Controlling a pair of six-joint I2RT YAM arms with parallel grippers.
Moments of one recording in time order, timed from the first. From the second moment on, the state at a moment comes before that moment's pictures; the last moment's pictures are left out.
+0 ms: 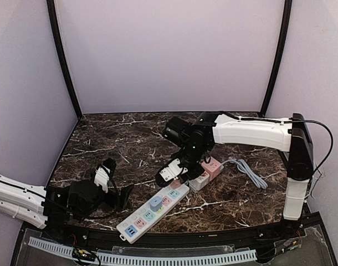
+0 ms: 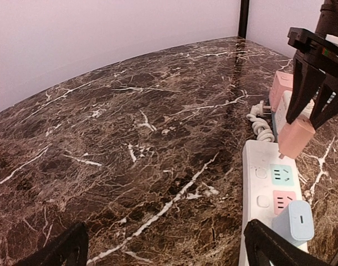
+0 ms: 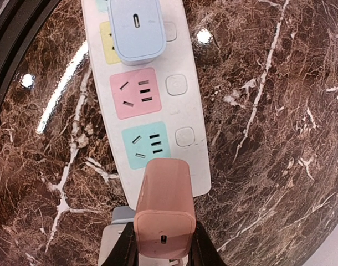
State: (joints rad) left arm -1.31 0.90 0.28 0.14 -0.75 -0.31; right arm 1.04 1.93 1.67 -1.06 -0.11 -1.18
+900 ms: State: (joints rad) left arm -1.27 0.89 0.26 0.08 -0.83 -0.39; right arm 1.08 1.99 1.68 -1.08 -0.08 -1.23
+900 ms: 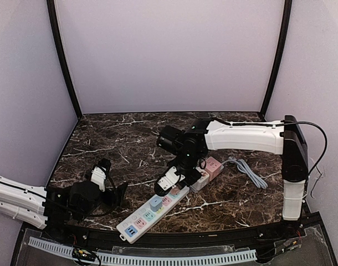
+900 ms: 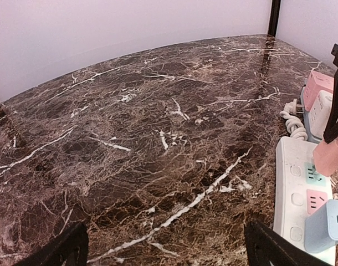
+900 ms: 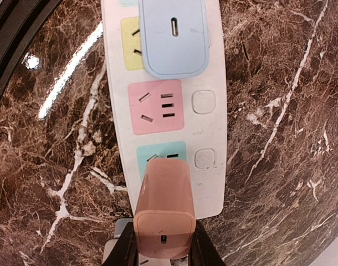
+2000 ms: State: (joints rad) left arm -1.27 0.88 0.24 0.08 -0.83 -0.40; right arm 1.13 1.97 1.64 -1.01 -0.01 -1.25
